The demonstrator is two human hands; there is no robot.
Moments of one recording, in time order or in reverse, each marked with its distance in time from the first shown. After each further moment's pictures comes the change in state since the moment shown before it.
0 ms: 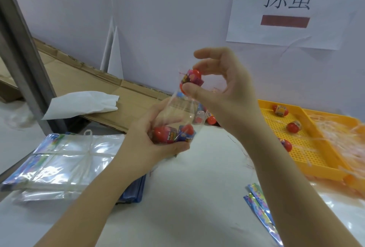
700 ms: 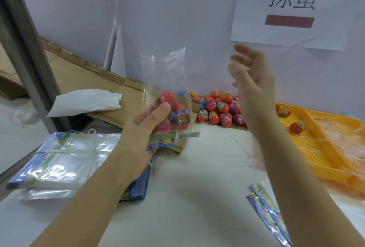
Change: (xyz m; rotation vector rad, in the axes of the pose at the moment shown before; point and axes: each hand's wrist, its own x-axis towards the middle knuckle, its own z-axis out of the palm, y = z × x) left_hand 0.004 0.009 0.000 -0.514 0.120 -0.160; right_hand 0.011 0.044 -0.011 0.131 0.248 0.066
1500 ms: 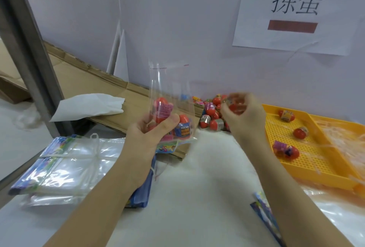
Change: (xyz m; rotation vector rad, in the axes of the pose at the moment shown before) left_hand 0.002 -0.004 0.001 0.104 0.197 -0.004; right_hand -0.020 0.055 0.004 -0.392 0.068 0.174
